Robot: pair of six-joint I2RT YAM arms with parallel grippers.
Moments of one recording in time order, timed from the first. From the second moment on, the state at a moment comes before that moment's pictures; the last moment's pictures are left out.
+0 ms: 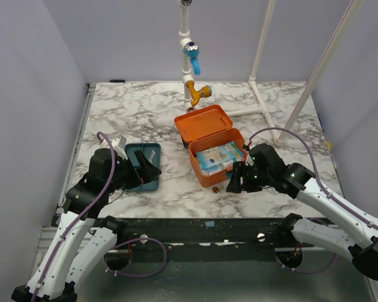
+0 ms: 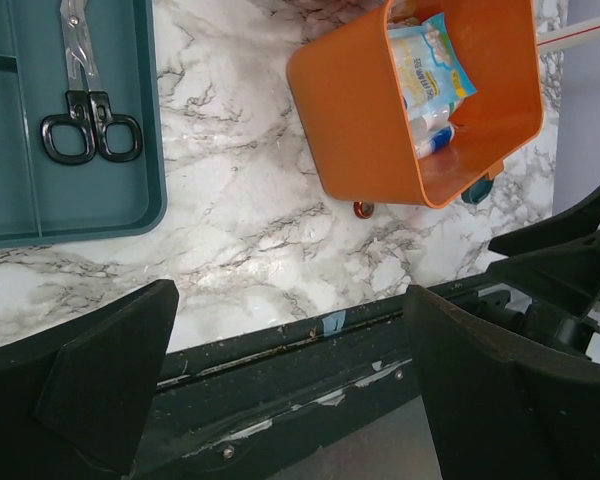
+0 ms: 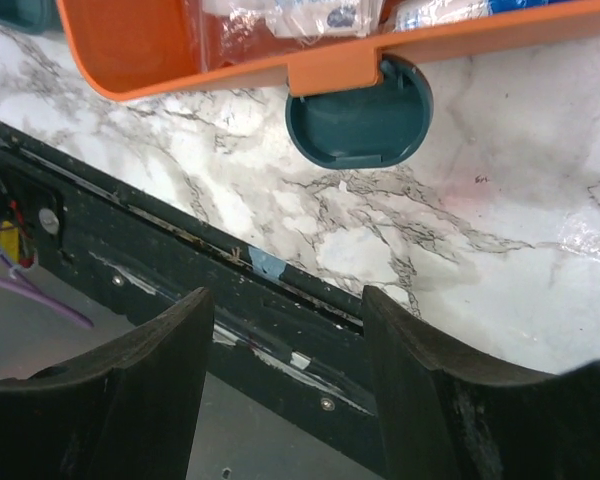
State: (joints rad) left arm -0.36 0.60 0.81 -0.83 0.21 -0.71; right arm 0.70 0.95 0.81 -0.77 -0.16 0.59
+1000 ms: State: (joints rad) left arm -0.36 0.54 0.75 -0.86 0.19 -0.72; right arm 1.09 1.23 0.58 -0.31 0.39 0.82
